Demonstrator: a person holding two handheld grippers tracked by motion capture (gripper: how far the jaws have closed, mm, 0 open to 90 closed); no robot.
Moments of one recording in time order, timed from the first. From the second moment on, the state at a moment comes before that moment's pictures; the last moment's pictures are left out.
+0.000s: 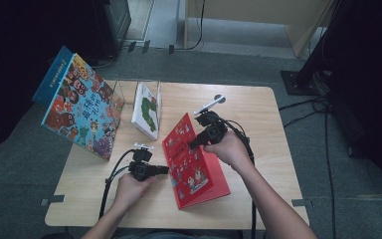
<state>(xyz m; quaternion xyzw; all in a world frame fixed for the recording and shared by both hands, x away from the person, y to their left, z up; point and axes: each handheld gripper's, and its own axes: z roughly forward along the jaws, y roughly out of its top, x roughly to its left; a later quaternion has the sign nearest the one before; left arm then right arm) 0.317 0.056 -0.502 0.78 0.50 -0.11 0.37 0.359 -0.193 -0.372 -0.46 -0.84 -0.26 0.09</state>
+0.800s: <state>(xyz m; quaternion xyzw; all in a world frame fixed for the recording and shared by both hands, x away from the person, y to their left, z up) 0.322 0.067 -0.491 0.78 0.48 -0.09 0.39 0.358 -0.203 -0.334 -0.43 -0.86 -0.26 0.09</state>
